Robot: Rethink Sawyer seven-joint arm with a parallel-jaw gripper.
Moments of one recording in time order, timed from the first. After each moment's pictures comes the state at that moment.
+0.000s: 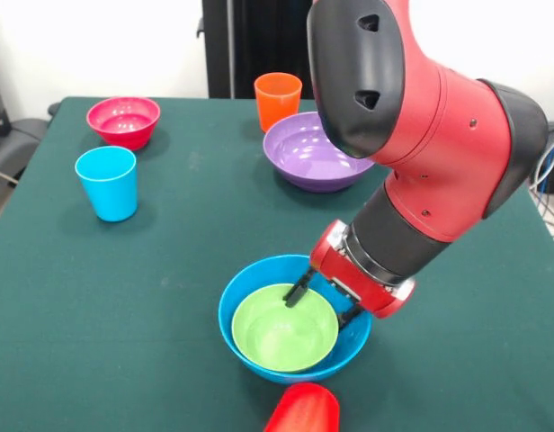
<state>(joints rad) 0.09 0.02 -0.34 0.63 -0.20 0.98 2.42</state>
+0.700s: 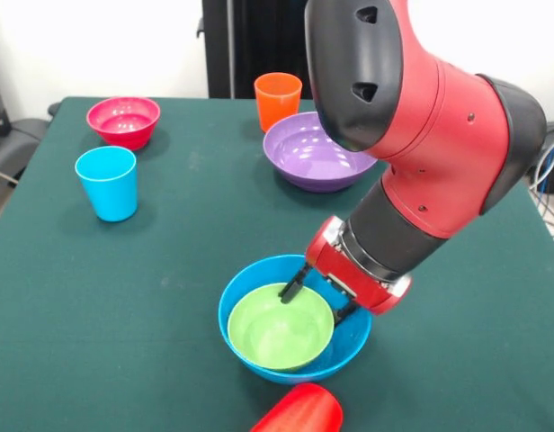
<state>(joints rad) 0.09 0.01 -0.35 0.65 -0.20 0.98 2.42</state>
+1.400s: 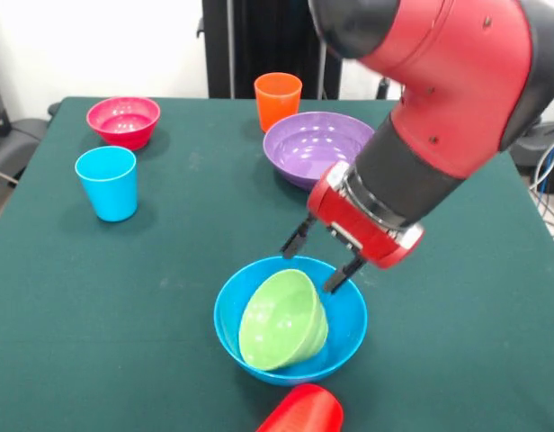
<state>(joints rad) 0.09 -0.13 -0.35 0.73 -0.17 1.03 2.42</state>
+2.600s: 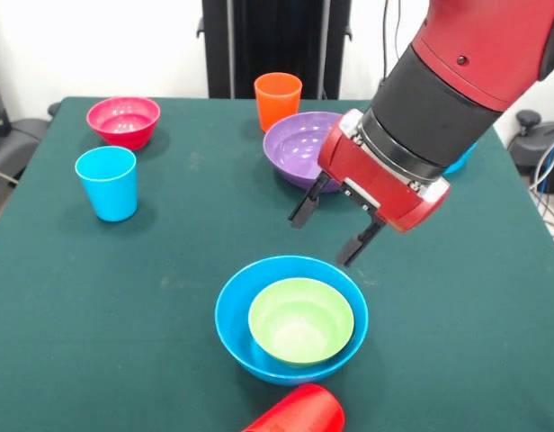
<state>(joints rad) 0.09 -0.21 -0.35 0.73 -0.16 1.07 2.42</state>
